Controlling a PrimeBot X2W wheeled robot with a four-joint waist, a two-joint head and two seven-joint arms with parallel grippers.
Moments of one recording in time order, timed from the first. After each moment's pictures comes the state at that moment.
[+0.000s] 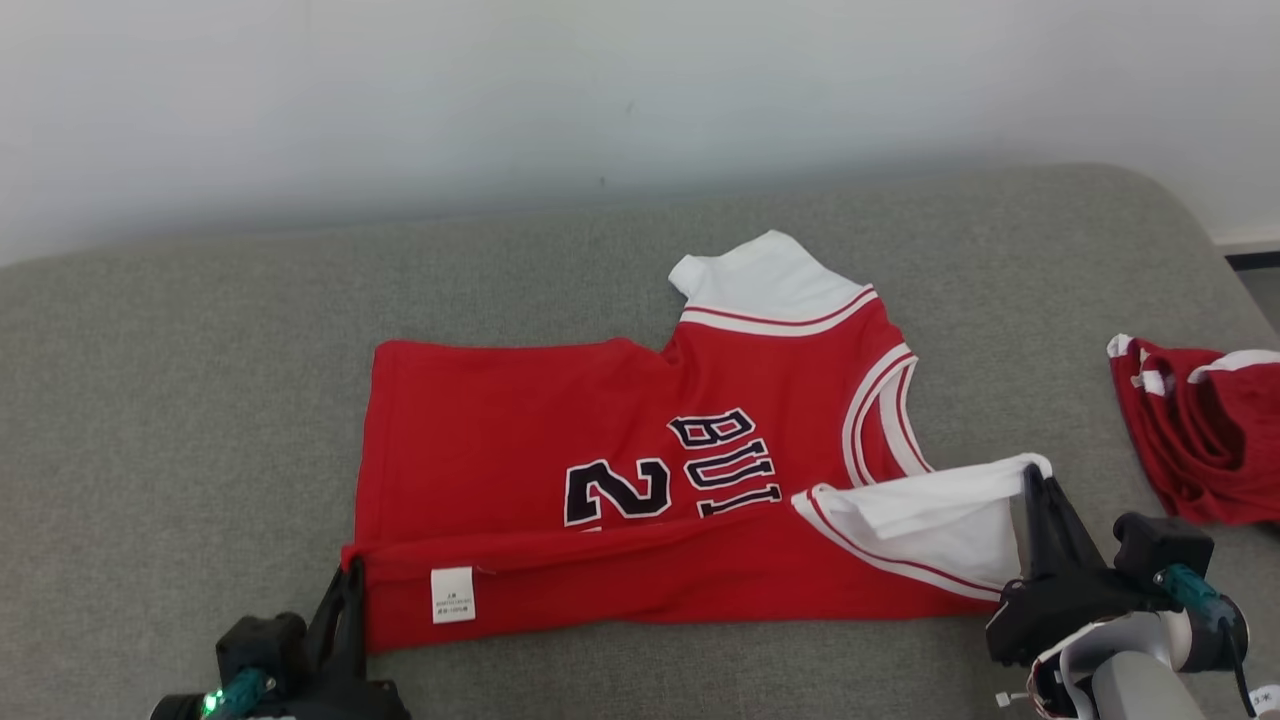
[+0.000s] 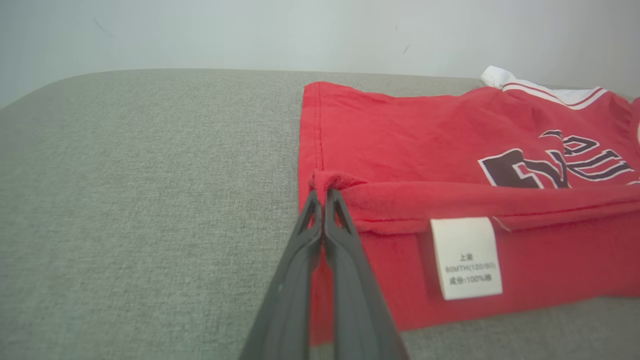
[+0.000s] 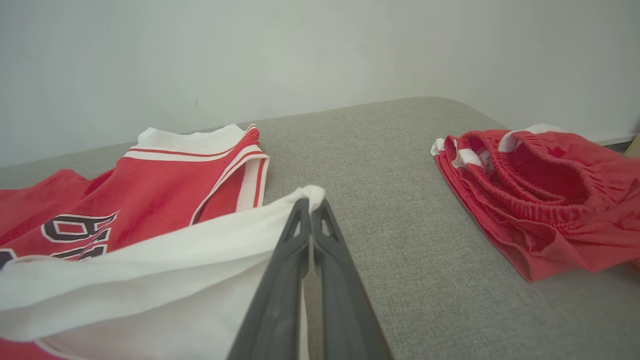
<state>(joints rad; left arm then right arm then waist) -0.21 0.07 0.02 0.58 -0.14 -0.13 -0.26 -0.29 -0.14 -0.13 0.62 0.15 0.13 -0.26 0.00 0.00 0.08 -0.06</state>
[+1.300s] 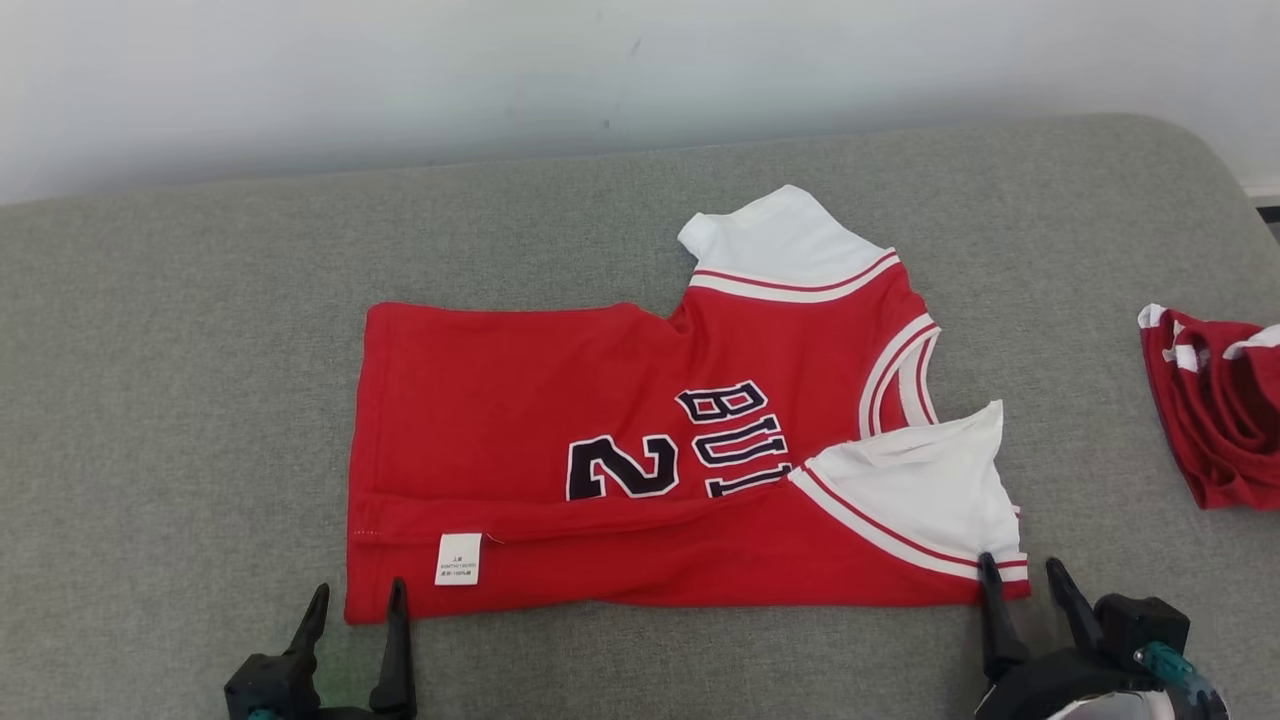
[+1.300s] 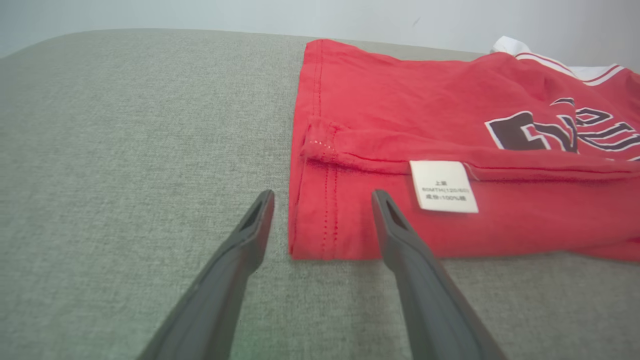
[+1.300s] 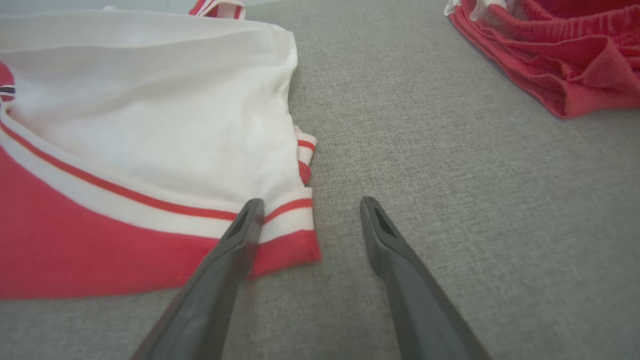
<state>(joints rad) -0.12 0.05 -0.02 0.46 -0.17 -0.08 -0.26 -0.18 -0.13 -0.11 0.65 0.18 0.13 -0.26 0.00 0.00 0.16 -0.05</state>
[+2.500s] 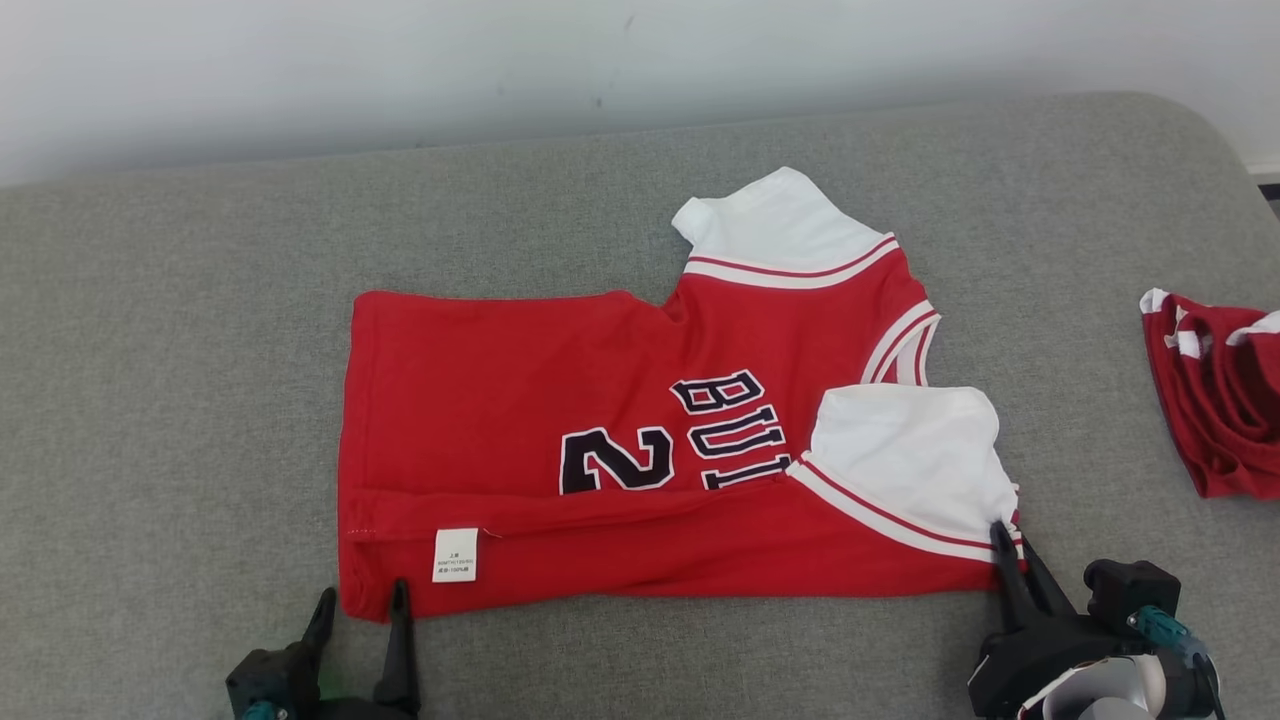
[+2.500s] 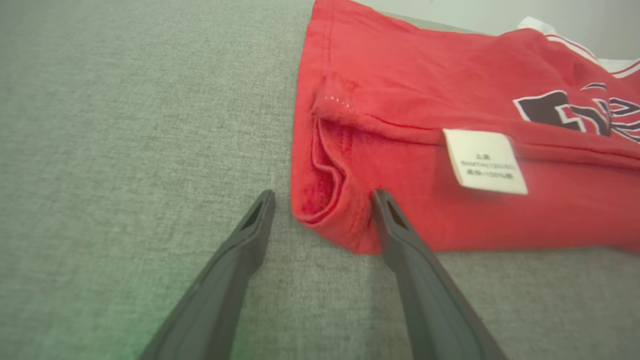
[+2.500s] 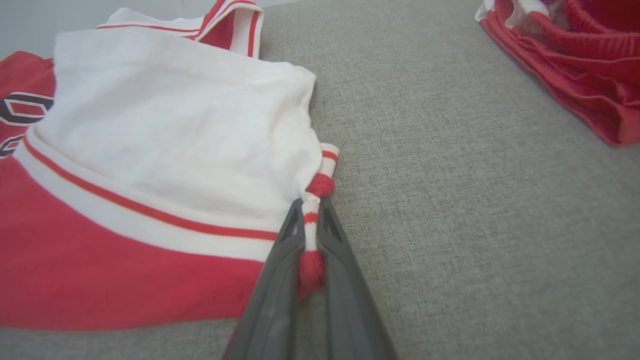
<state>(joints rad) -0.20 0.05 -0.05 0.63 -0.26 -0.09 -0.27 -0.25 -0.17 -0.02 0.70 0.25 0.13 -0.26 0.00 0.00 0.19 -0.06</state>
